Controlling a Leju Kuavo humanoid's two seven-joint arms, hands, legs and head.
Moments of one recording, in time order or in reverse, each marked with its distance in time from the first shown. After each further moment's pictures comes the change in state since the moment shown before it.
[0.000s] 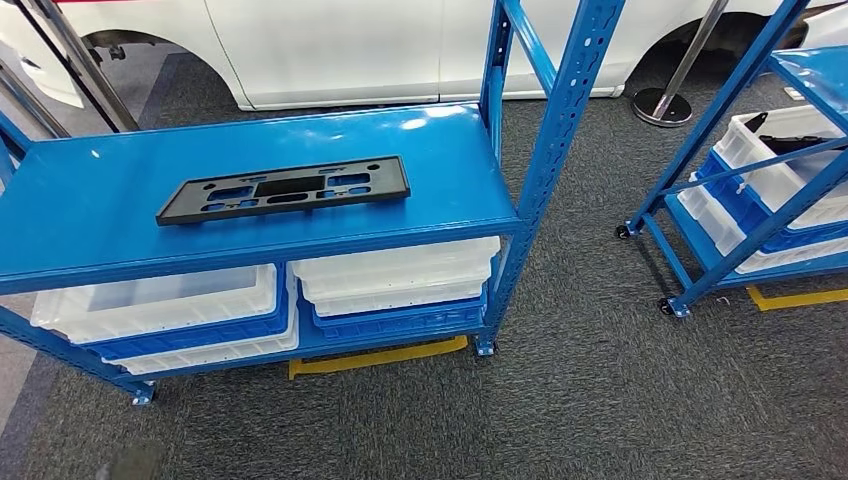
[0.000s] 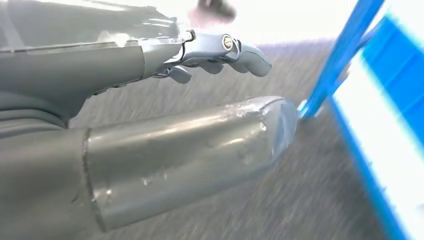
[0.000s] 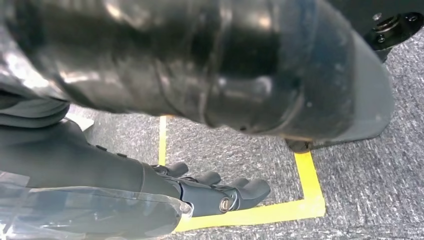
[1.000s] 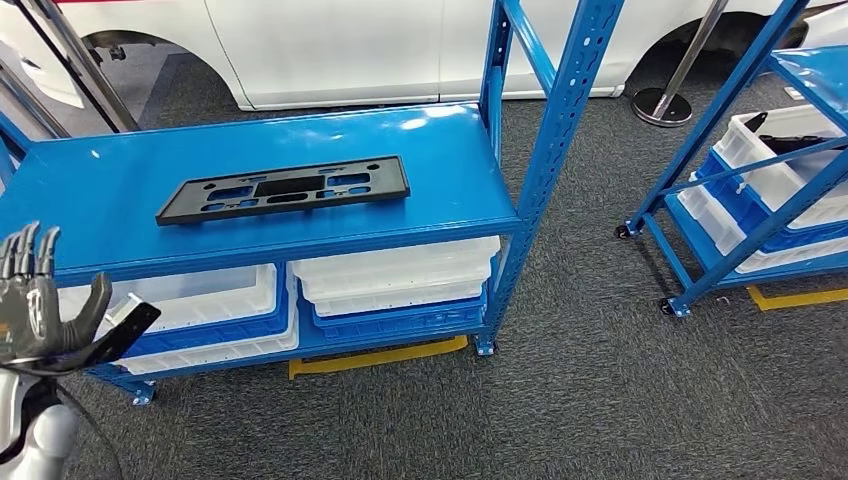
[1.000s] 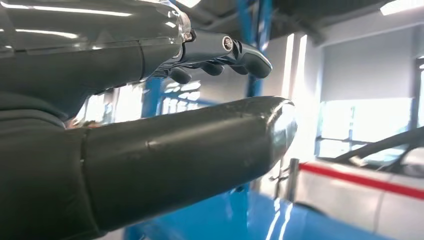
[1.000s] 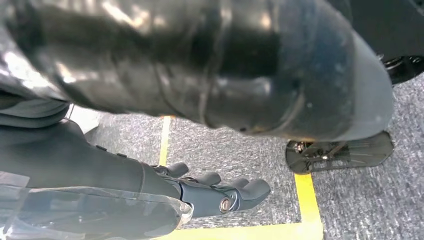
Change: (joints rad) left arm -0.190 0.386 -0.447 -0.552 -0.440 0.103 0.138; right arm -0.051 0.018 -0.190 0.047 0.226 0.054 -0.006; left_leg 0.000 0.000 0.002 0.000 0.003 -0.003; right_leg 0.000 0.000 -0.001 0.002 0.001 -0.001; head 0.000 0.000
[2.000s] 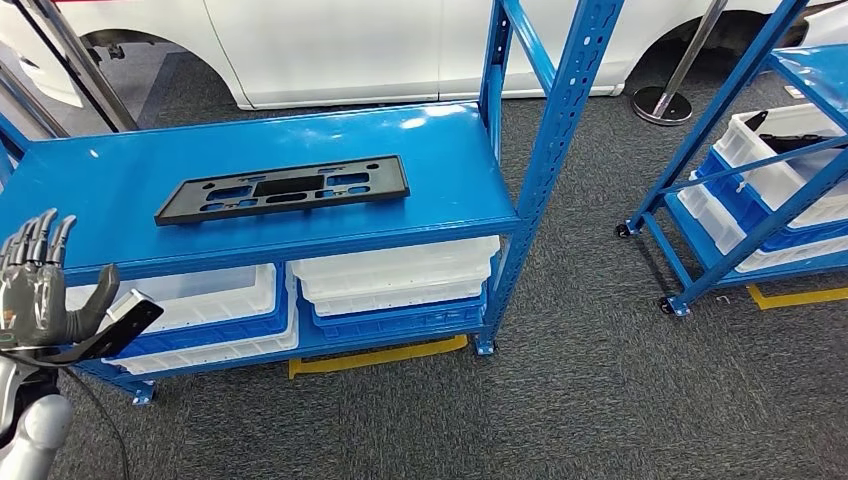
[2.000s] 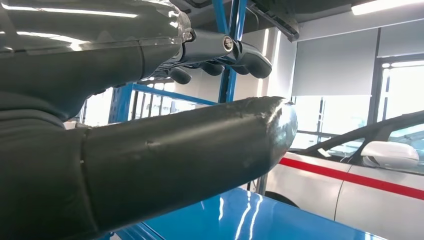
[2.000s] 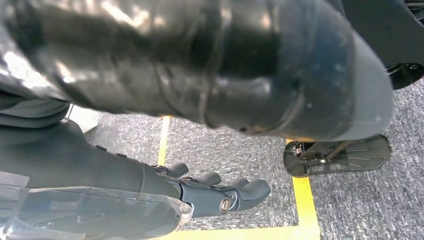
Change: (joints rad) left arm -0.017 0.072 -0.076 0.020 0.128 0.001 -0.050; right arm -0.005 -0.001 -0.031 0.011 0.038 0.011 -0.010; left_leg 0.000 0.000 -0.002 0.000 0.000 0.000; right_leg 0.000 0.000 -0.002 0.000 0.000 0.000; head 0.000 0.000
